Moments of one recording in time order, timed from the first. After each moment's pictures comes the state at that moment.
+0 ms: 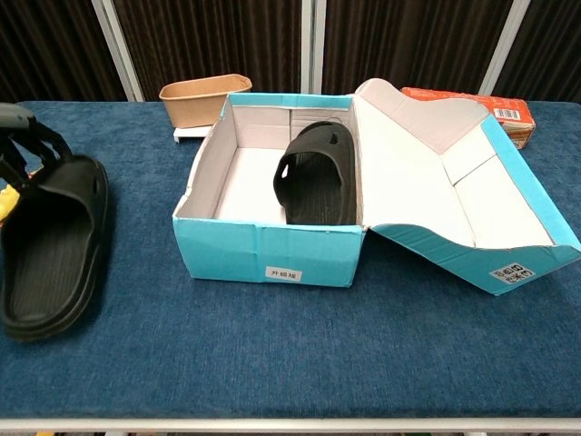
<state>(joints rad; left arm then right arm) -0.77 -1.27 -0.10 -1.57 0.52 0.81 0.21 0.07 -0.95 0.08 -1.70 -1.51 1.51 -0.04</state>
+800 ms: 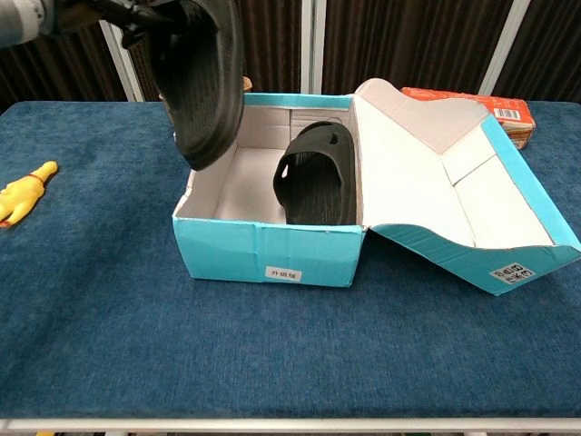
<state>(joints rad) -0.79 -1.48 -0.43 -1.31 1.24 0.80 -0.71 0.05 -0.93 0.08 -1.76 -1.50 1.53 -0.10</state>
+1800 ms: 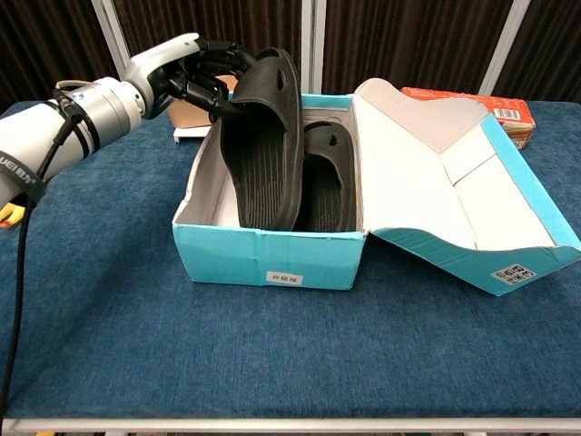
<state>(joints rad) -0.92 -1.87 -0.22 -0.74 1.47 0.93 -1.08 0.05 -0.93 0.09 -1.81 -1.47 1.52 -0.17</state>
